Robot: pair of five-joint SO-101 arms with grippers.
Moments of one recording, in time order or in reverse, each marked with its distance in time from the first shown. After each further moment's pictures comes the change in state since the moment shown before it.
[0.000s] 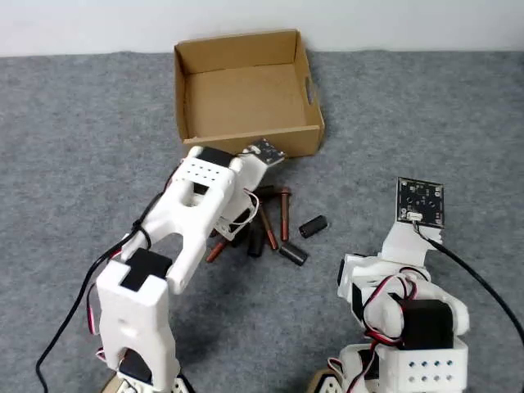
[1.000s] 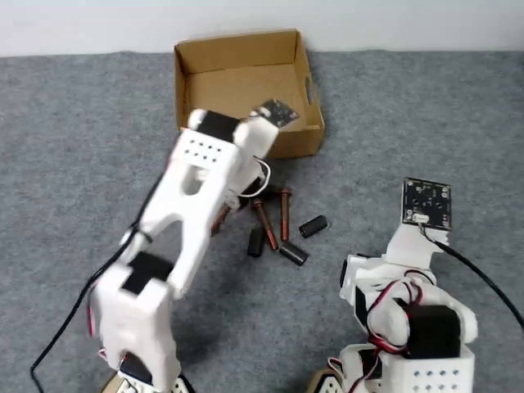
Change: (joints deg) left arm 1.6 -5.0 -21.5 18.5 3.1; right arm 0.2 -0.3 -4.9 3.8 0.0
